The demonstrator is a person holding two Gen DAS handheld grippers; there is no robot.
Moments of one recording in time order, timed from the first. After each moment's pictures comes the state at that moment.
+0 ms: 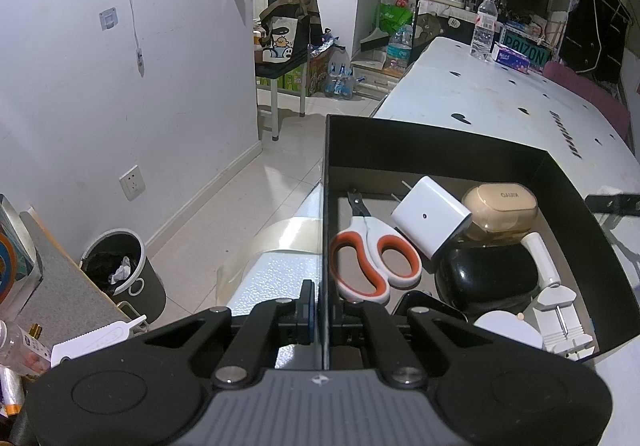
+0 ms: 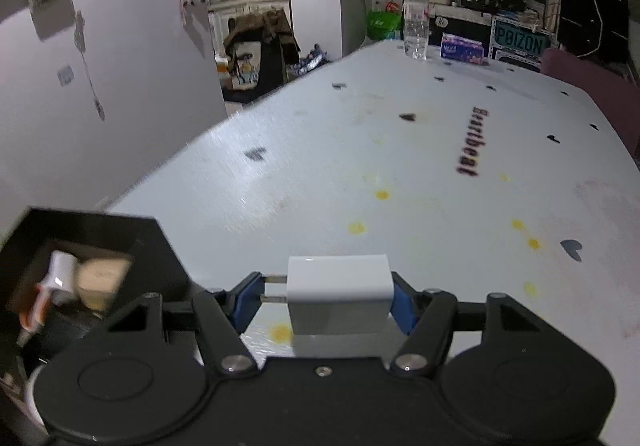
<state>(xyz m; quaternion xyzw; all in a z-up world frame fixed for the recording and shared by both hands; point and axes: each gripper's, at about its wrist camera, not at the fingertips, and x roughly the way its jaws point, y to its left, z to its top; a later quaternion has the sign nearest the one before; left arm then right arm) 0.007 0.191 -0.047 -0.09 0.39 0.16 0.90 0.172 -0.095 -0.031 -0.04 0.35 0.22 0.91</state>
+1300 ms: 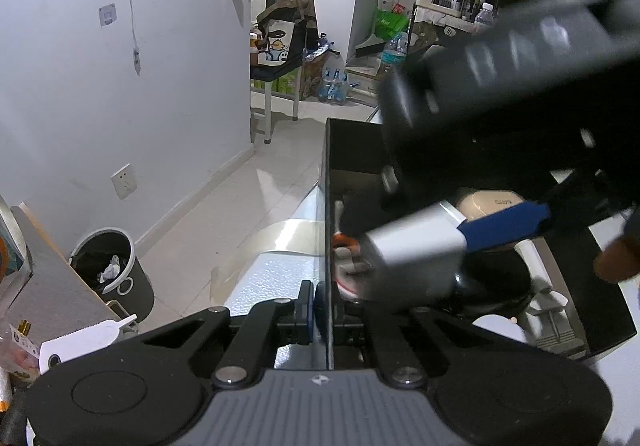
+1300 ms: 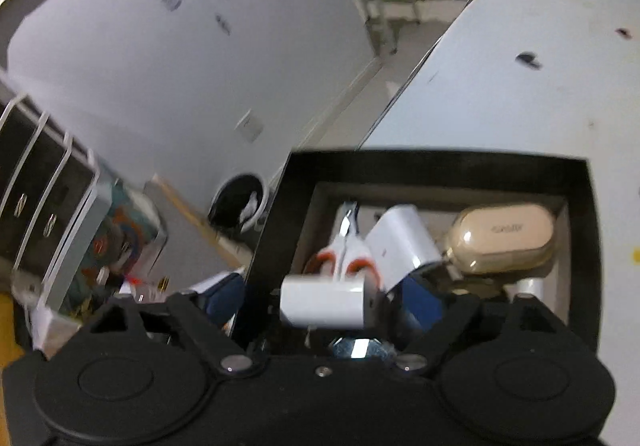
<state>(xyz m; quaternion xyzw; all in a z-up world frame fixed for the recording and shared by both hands) 0.002 0.202 -0.047 -0.11 0.38 0.14 0.91 0.114 0.092 -0.003 0.02 0.52 0.35 0.78</state>
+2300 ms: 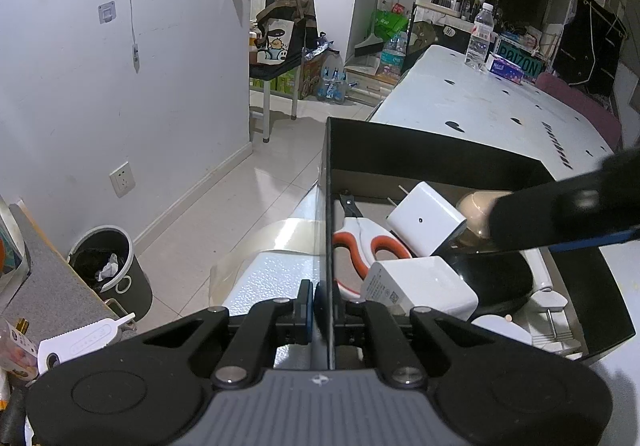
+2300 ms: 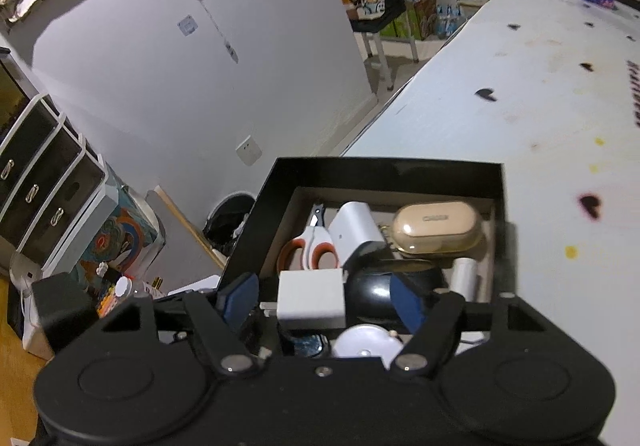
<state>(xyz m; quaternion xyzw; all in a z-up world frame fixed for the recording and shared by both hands) 0.001 0.205 -0.049 -0.11 0.38 0.14 0.91 0.086 0.033 0.026 0.01 0.47 0.36 0.81</state>
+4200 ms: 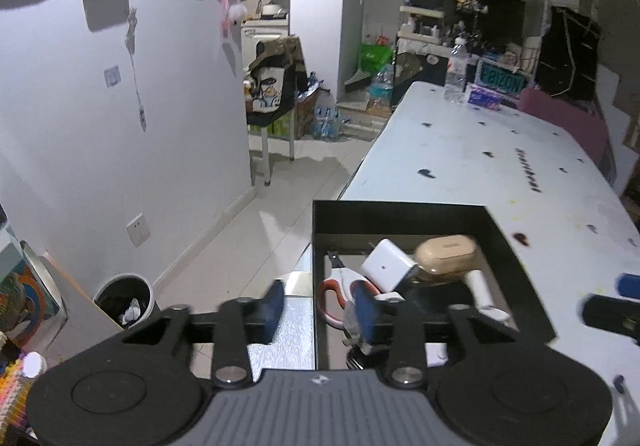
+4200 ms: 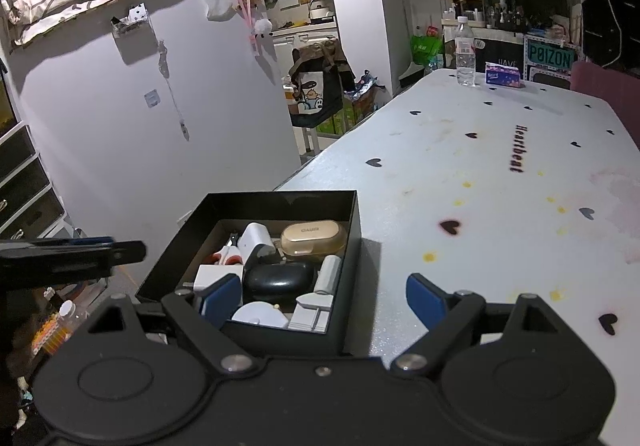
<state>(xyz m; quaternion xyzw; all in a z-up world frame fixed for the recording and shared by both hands) -0.048 0.170 0.037 -0.06 0.33 0.14 0.93 0.009 -0.075 0.034 0.00 0.32 0.28 0.90</state>
